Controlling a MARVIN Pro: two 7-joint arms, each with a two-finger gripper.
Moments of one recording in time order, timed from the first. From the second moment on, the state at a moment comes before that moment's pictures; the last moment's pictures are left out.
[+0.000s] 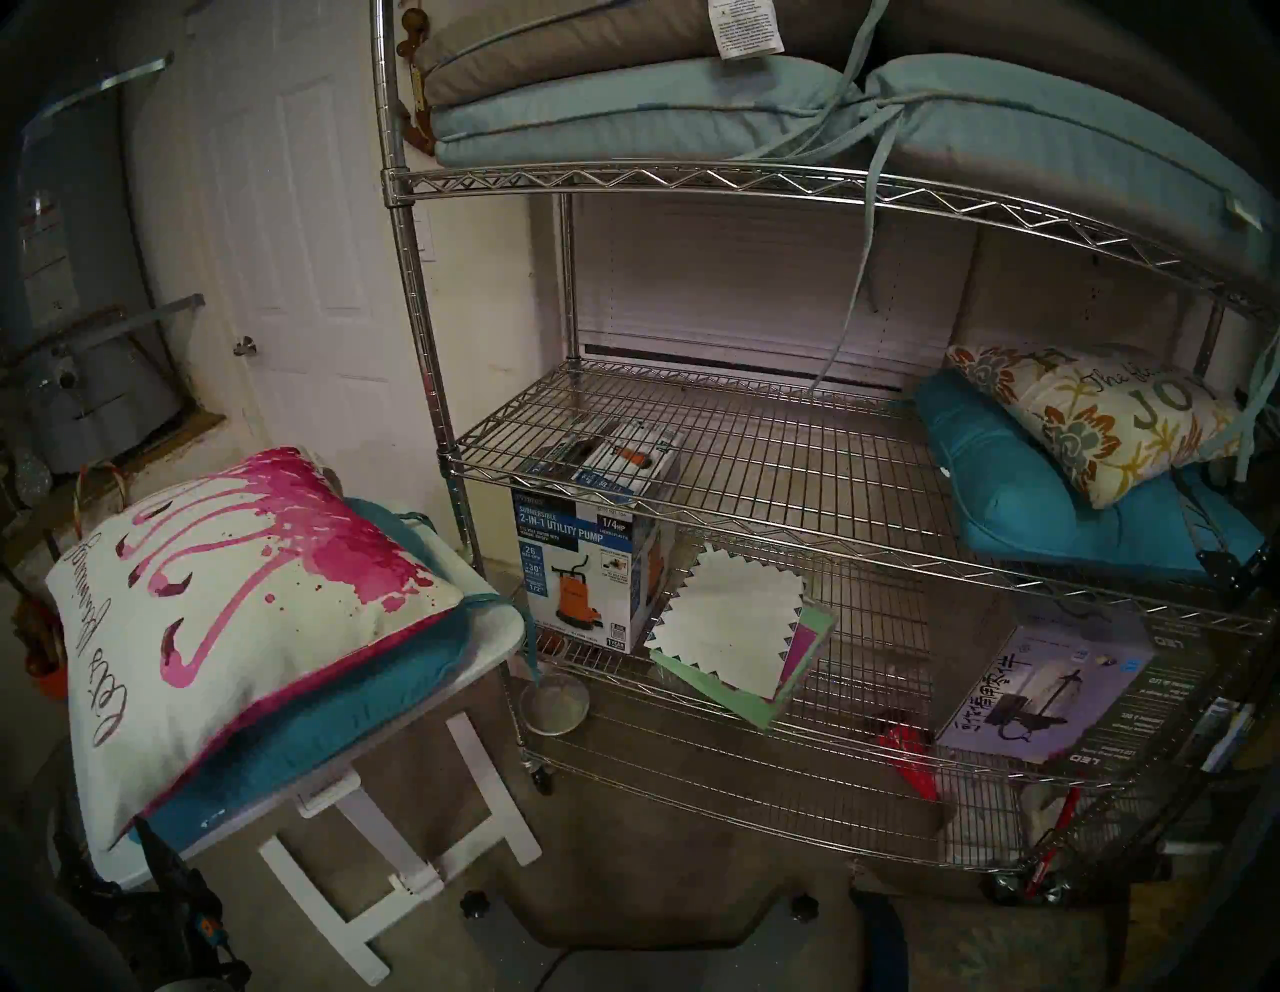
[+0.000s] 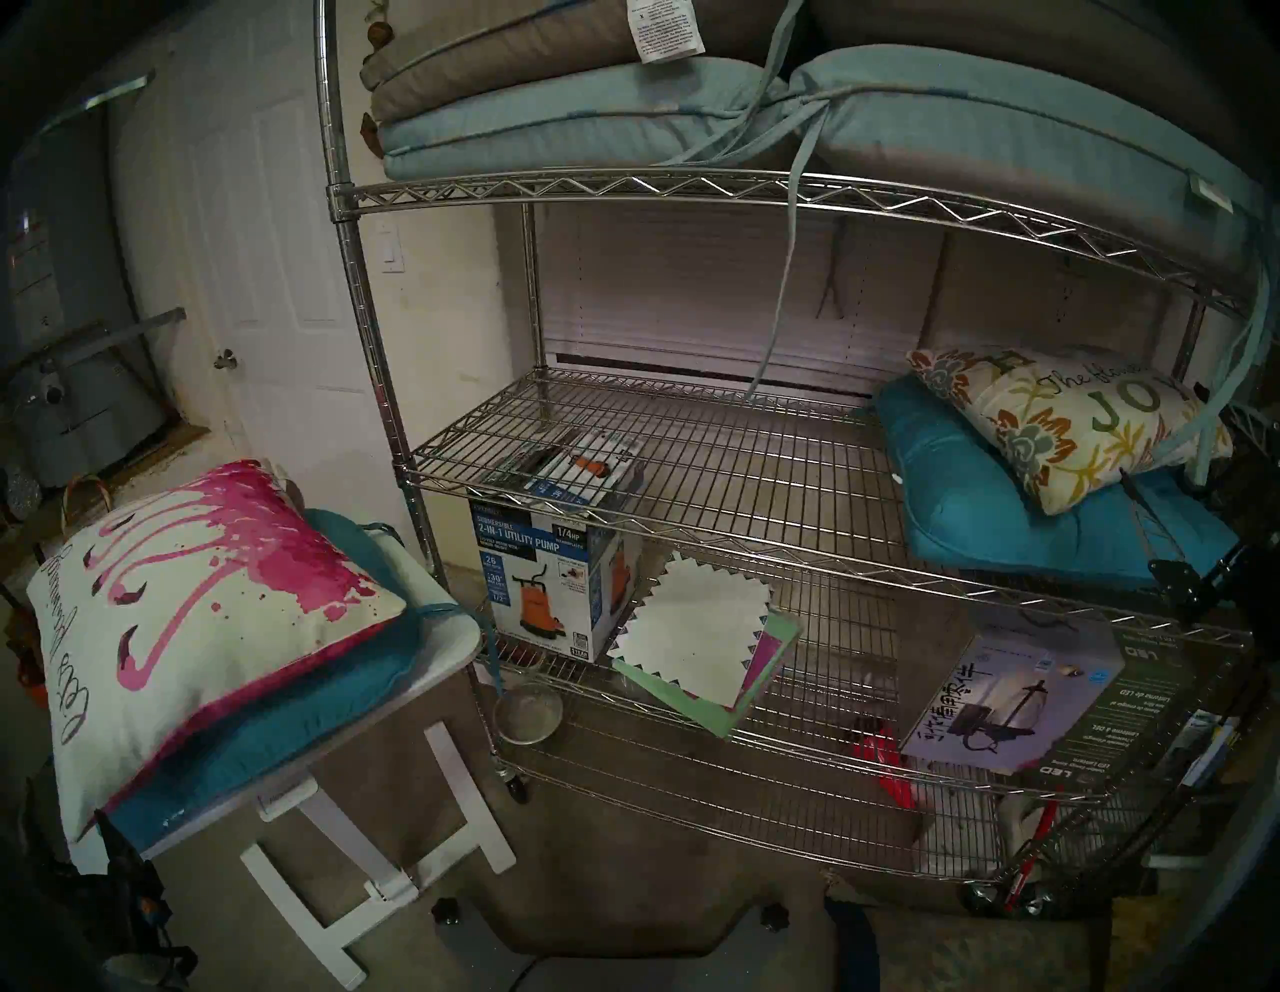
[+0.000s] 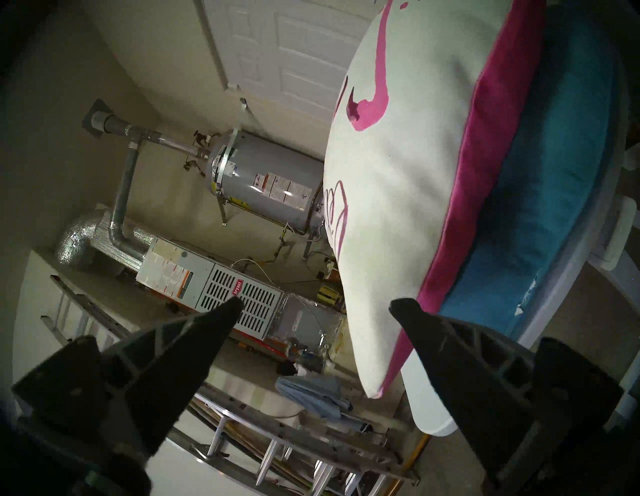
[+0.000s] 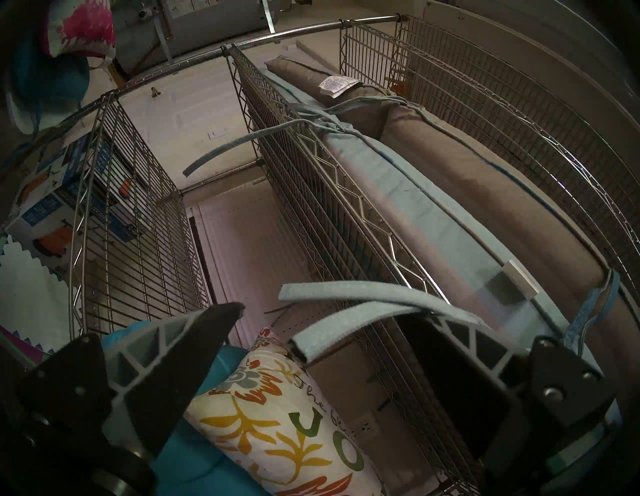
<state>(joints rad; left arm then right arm) 2.87 -2.01 -1.81 -2.42 0.91 0.08 0.64 -1.75 -1.27 2.79 -2.21 0.22 -0.41 1.15</state>
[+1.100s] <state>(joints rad) 2.87 -2.01 -1.95 -2.40 0.81 0.11 0.42 -1.75 -1.27 2.79 -2.21 0.22 -0.41 1.15</state>
